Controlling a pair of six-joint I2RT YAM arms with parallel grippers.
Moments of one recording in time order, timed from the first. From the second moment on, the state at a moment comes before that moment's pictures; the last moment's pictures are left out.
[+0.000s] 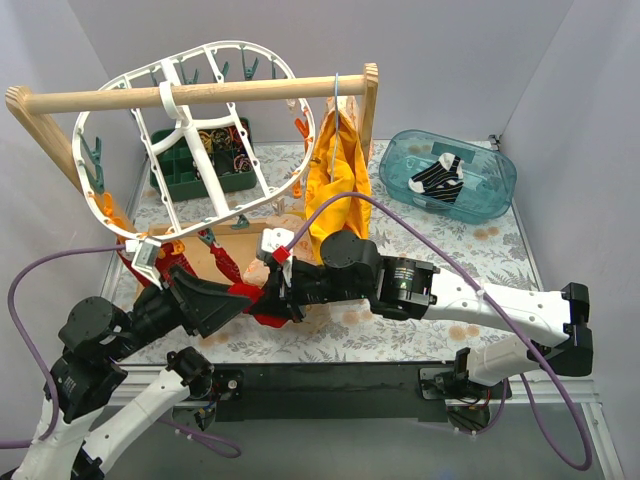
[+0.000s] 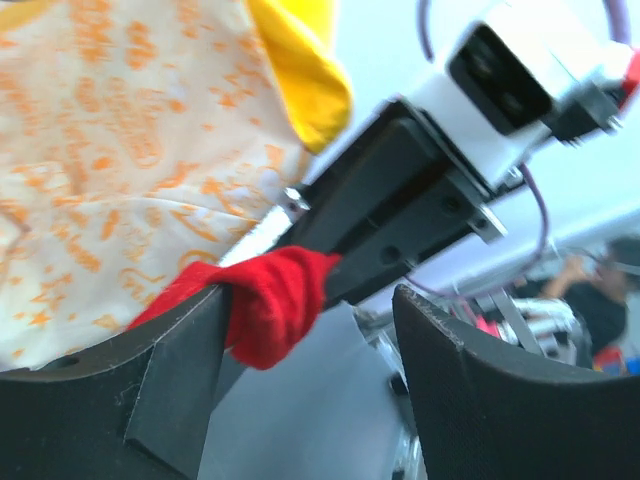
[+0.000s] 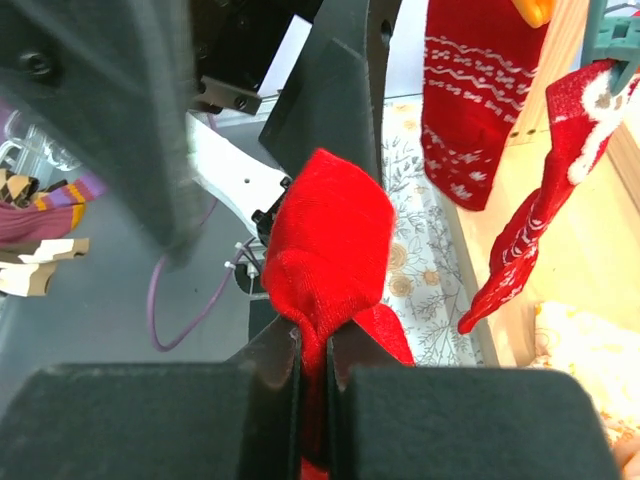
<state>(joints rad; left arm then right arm) -0.68 0.30 0.98 -0.60 0.32 -0.90 1.37 1.35 1.36 -0.20 -0.26 0.12</state>
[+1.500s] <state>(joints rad) -0.68 0.34 0.99 -0.82 0.09 -0.89 0.53 1.10 1.12 0.04 0.73 -0.19</state>
